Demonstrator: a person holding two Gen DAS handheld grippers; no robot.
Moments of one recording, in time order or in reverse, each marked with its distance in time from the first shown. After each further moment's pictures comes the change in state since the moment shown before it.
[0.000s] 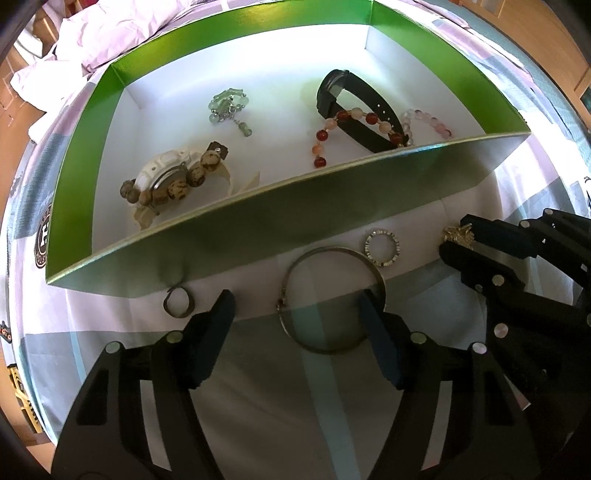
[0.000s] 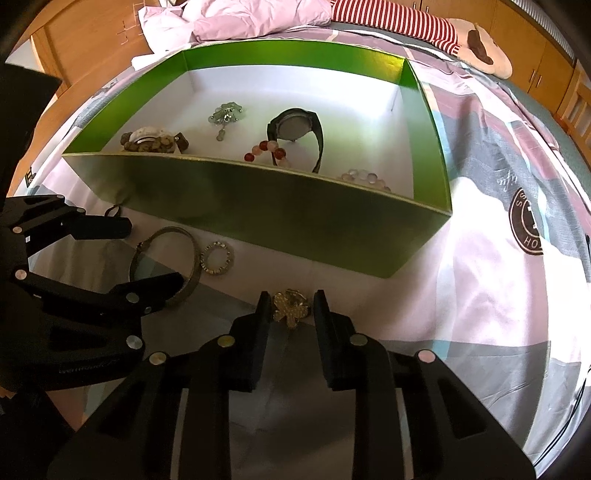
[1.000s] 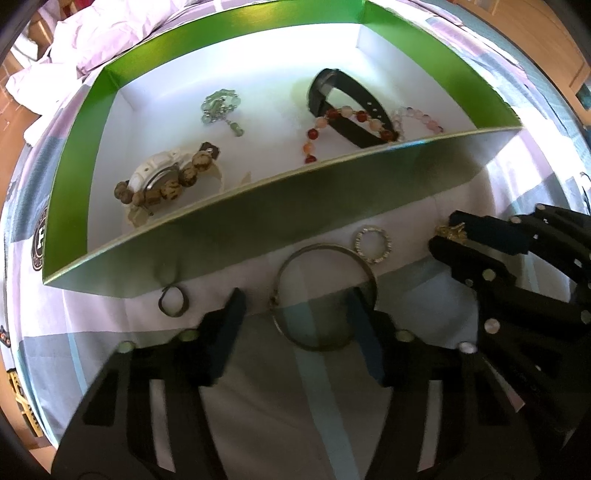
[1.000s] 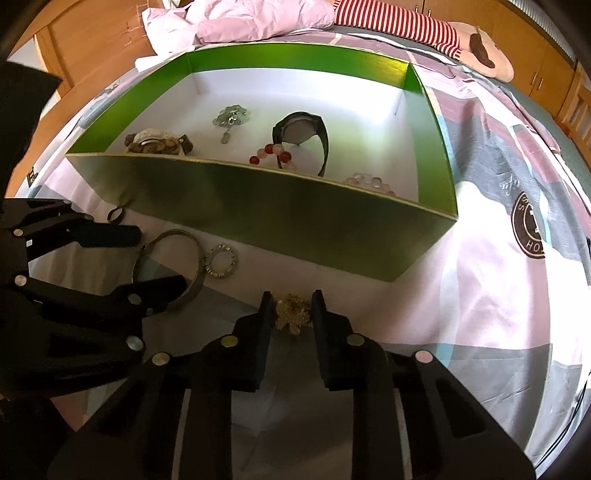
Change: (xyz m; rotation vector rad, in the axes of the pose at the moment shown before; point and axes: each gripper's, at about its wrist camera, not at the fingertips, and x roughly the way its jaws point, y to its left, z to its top) left arm -0.002 0.003 -0.005 0.021 0.002 -0.022; right arm -0.001 0.002 -0.001 -0.005 -0.005 0.013
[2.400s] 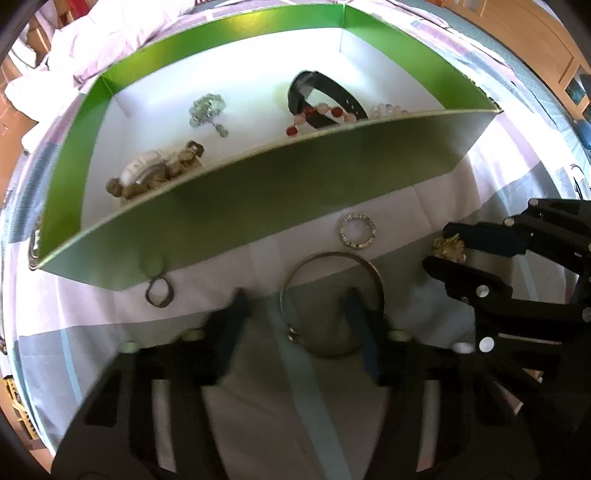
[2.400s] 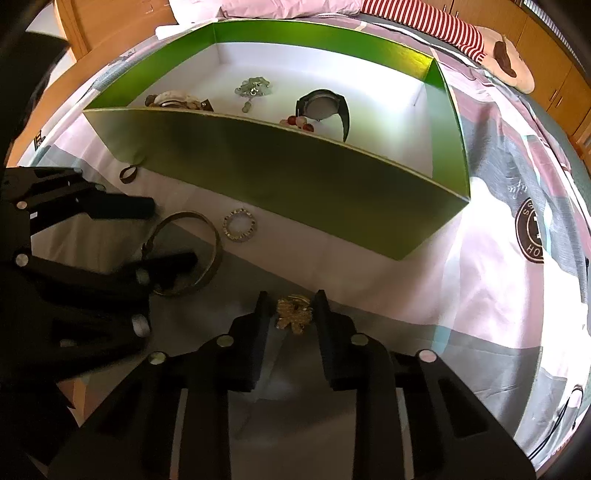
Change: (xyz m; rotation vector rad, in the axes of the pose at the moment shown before) left arm -0.004 -0.006 -0.009 0.012 -0.054 0.002; right arm -0.014 0.002 -0.017 -0.097 0.062 -0.004
